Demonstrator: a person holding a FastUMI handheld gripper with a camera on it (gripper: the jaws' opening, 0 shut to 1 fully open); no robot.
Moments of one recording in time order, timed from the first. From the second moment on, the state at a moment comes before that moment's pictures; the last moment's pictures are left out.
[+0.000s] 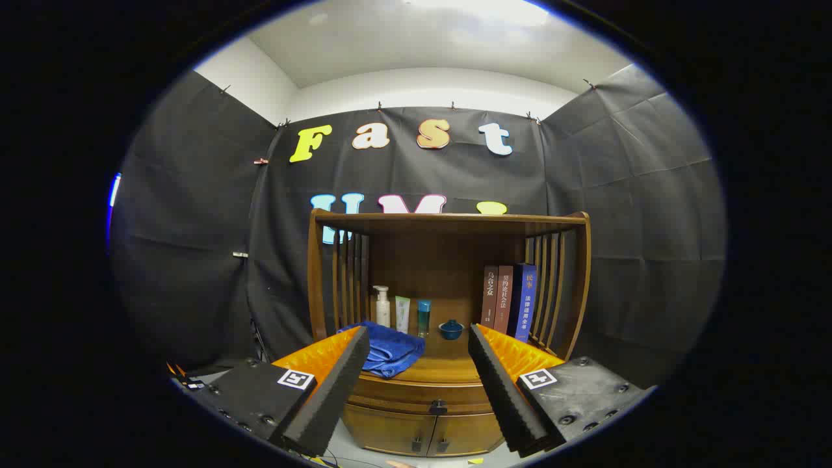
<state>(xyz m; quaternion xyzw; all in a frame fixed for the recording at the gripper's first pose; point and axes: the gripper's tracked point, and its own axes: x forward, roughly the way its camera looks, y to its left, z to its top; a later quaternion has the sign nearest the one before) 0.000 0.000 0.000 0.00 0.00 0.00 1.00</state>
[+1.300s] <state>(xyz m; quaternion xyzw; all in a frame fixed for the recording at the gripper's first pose) 0.000 -0.018 -0.020 0.02 0.01 -0.01 1.00</state>
